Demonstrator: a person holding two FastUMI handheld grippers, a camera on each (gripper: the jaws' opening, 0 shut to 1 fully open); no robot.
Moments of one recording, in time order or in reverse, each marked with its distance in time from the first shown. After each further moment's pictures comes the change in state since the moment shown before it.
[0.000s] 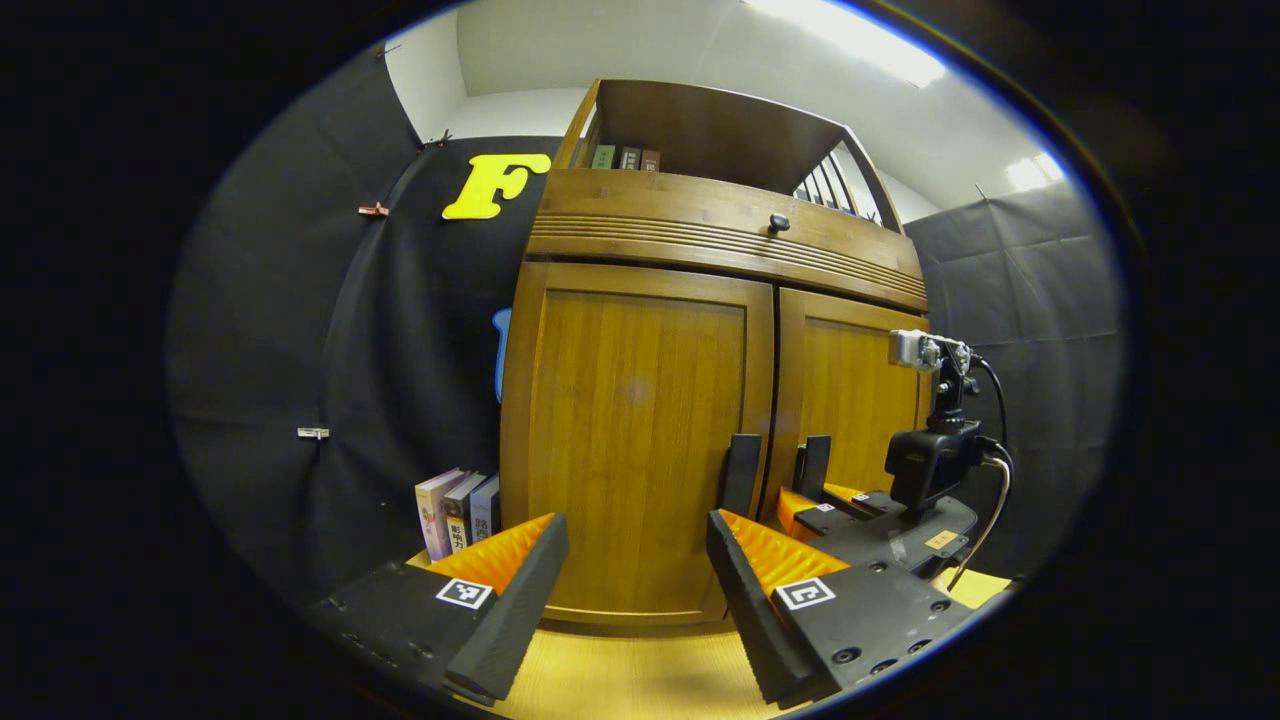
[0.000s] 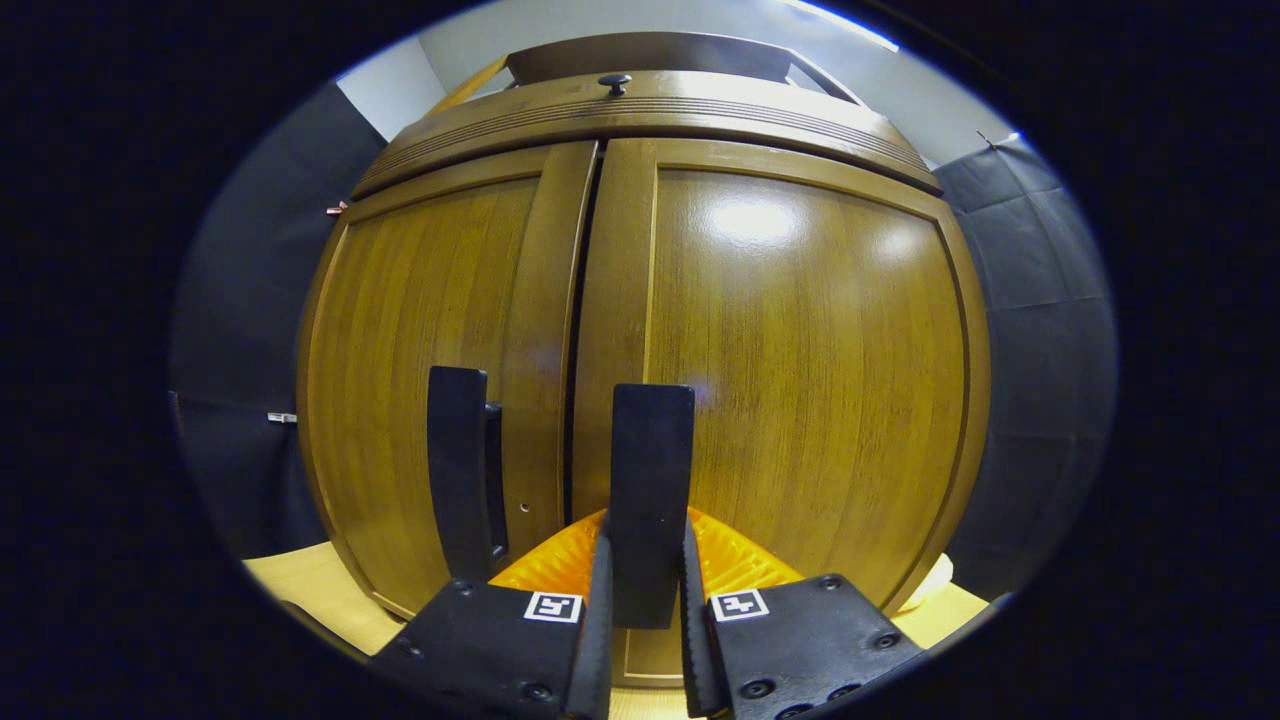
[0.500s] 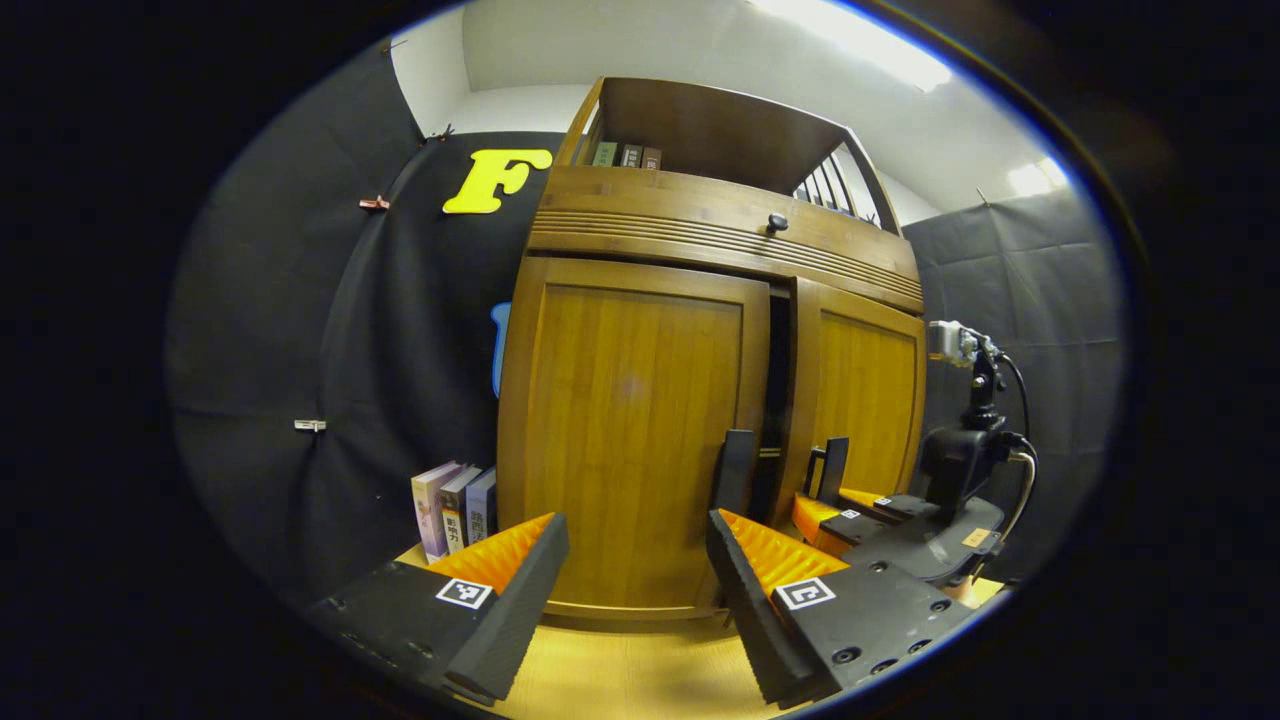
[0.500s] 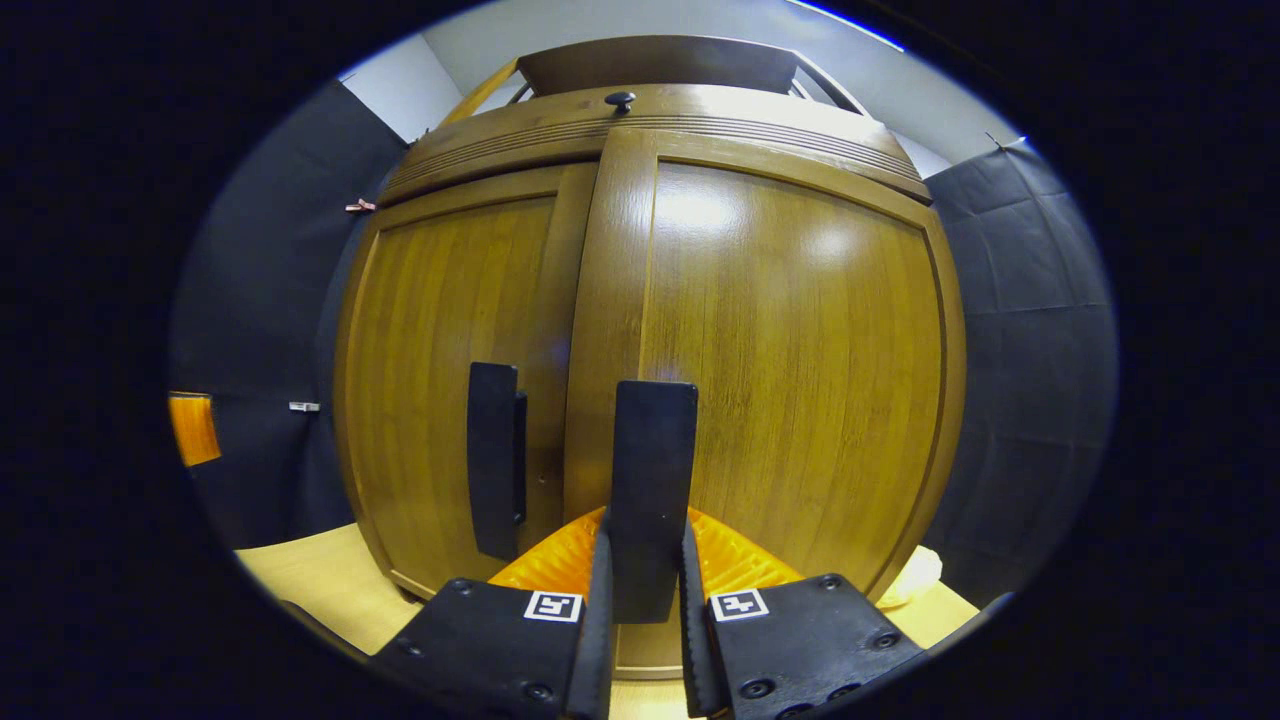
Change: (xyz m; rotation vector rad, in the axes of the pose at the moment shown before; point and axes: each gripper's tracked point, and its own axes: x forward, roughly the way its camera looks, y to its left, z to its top) left arm -0.005 -0.009 -0.003 -0.017 0.011 -0.028; right arm -0.044 -0.008 0.002 -0.022 0.021 0.053
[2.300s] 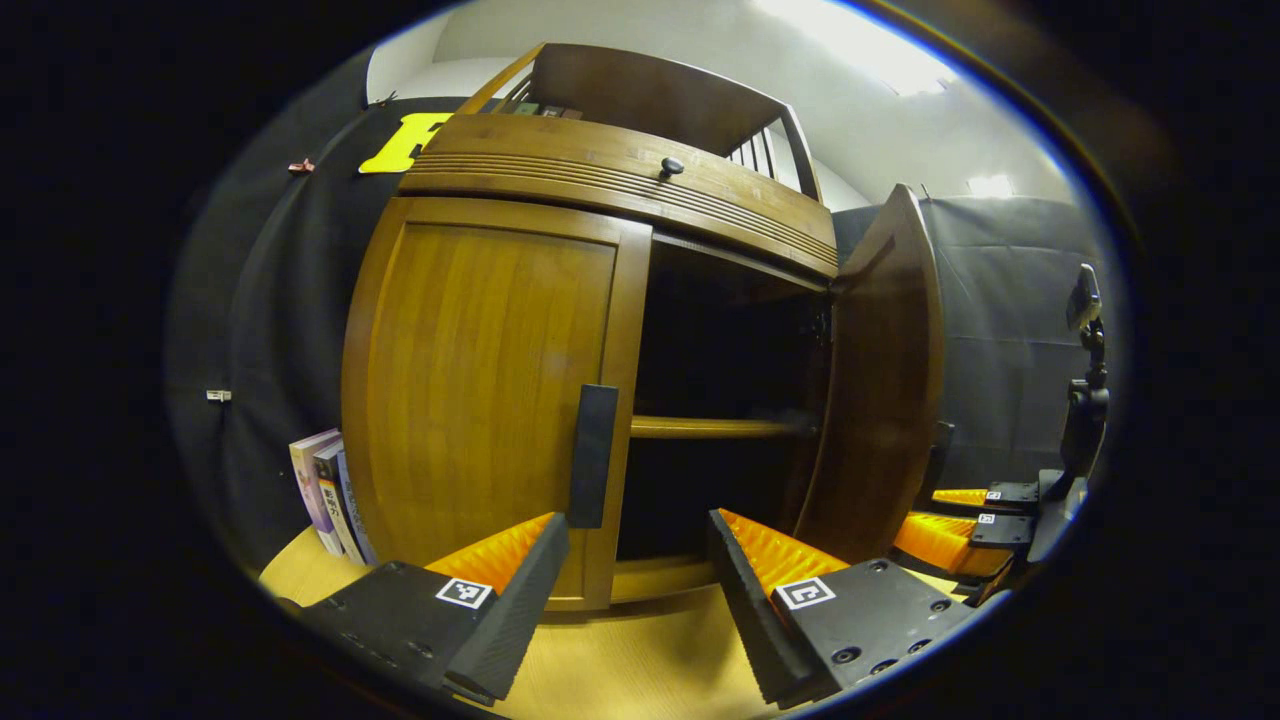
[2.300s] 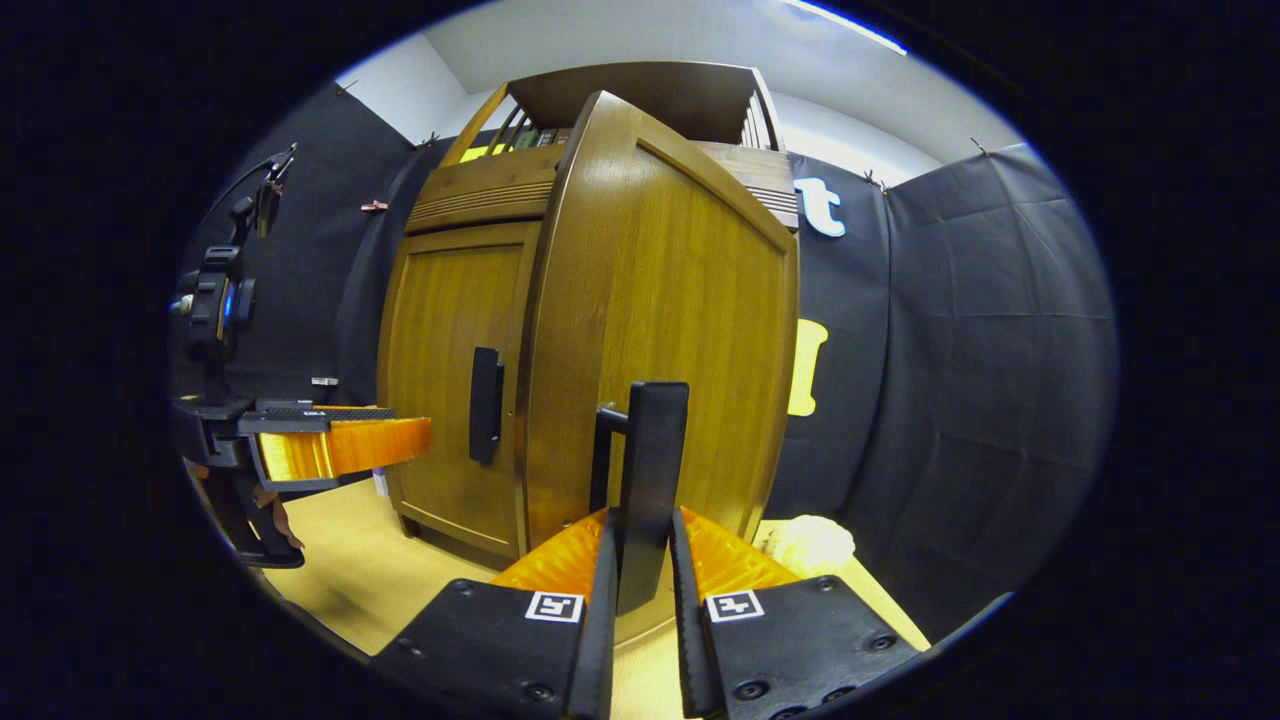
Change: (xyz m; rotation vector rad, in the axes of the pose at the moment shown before) left arm 0.034 -0.100 -0.038 -0.022 0.067 -0.257; right arm -0.150 -0.094 0.011 -0.033 0.053 -0.023
